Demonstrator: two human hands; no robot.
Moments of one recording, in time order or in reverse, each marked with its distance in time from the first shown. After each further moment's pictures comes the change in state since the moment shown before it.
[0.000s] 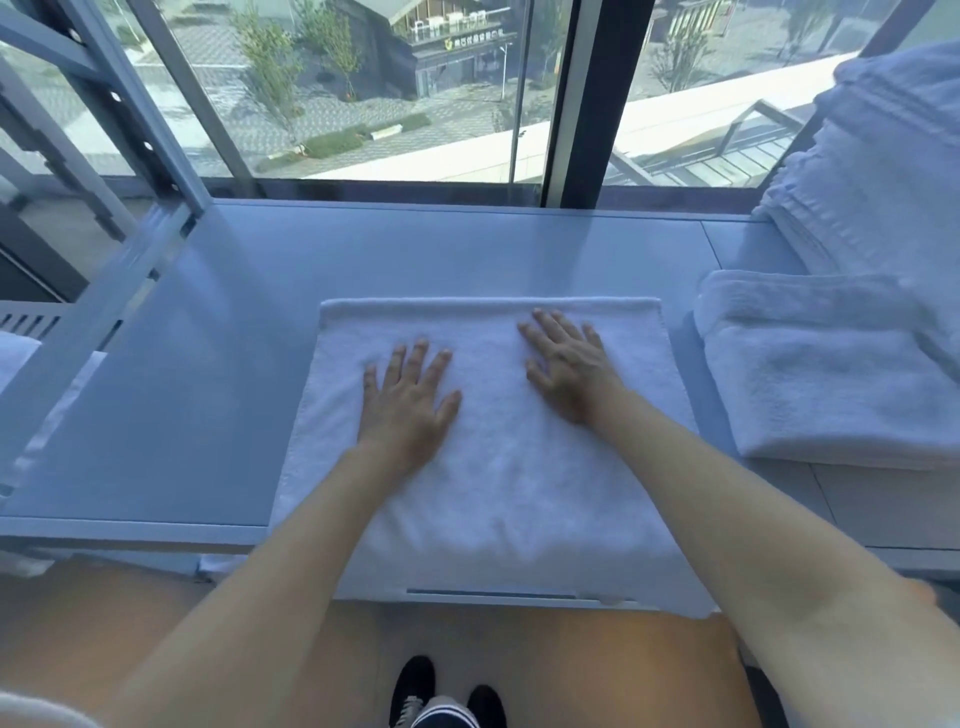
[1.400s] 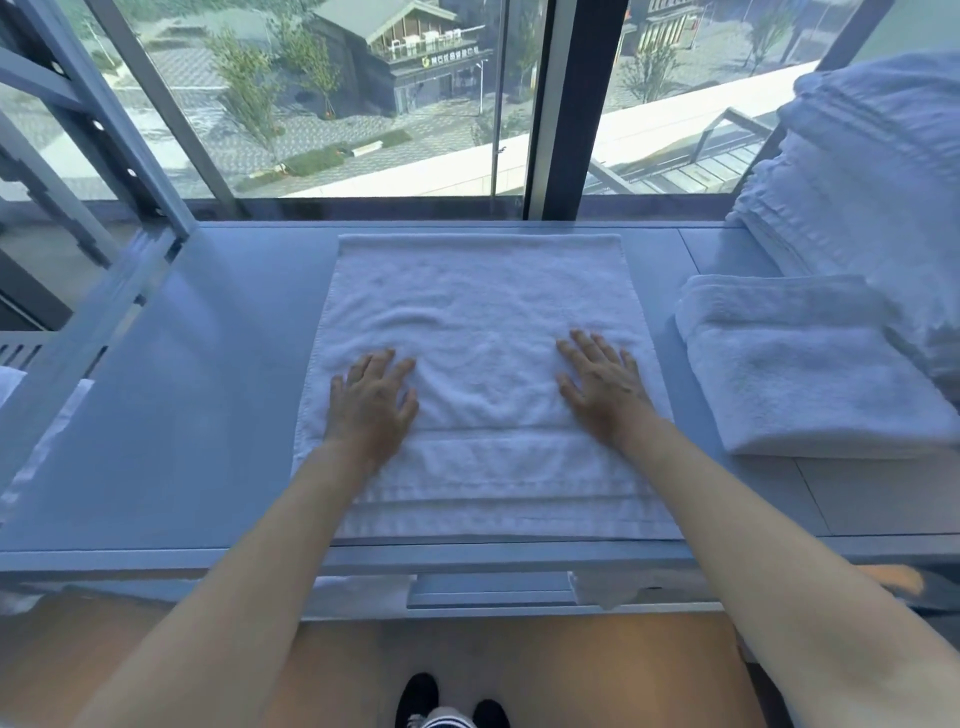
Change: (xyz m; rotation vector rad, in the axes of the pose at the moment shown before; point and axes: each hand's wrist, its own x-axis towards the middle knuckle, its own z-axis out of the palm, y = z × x) left_hand 0.005 -0.024 -0.028 -0.060 0.111 0.017; right_hand -0.040 0.031 -0.004 0.060 0.059 0.180
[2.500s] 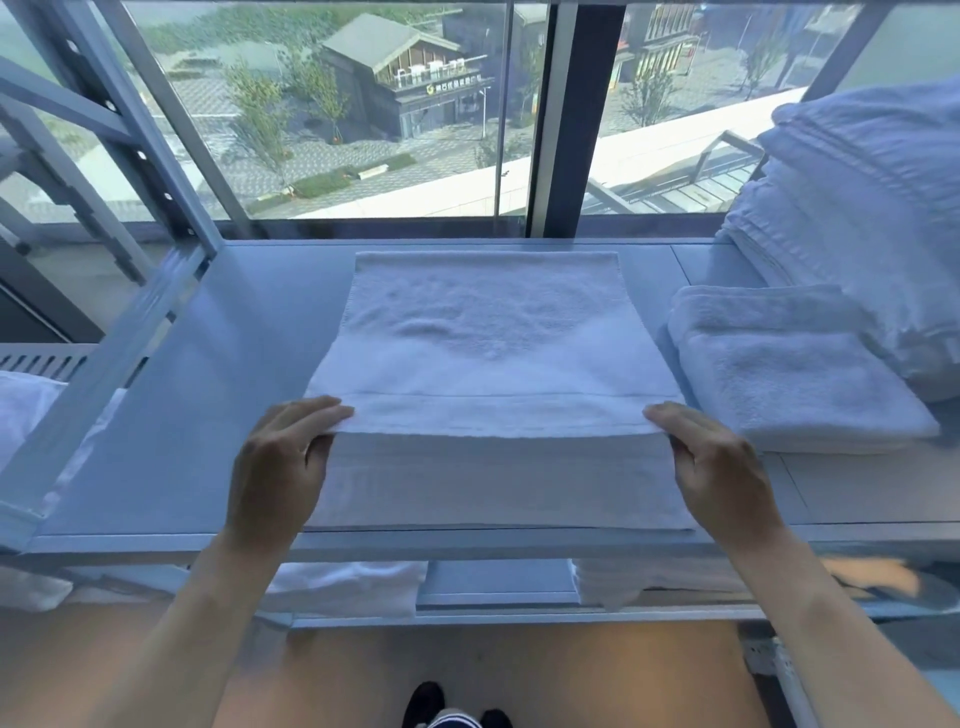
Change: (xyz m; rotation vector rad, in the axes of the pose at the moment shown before) left_hand -0.112 -0.057 -0.069 -0.232 0.487 0.212; right_hand -0.158 0.025 -0.053 0.194 0.483 -0.131
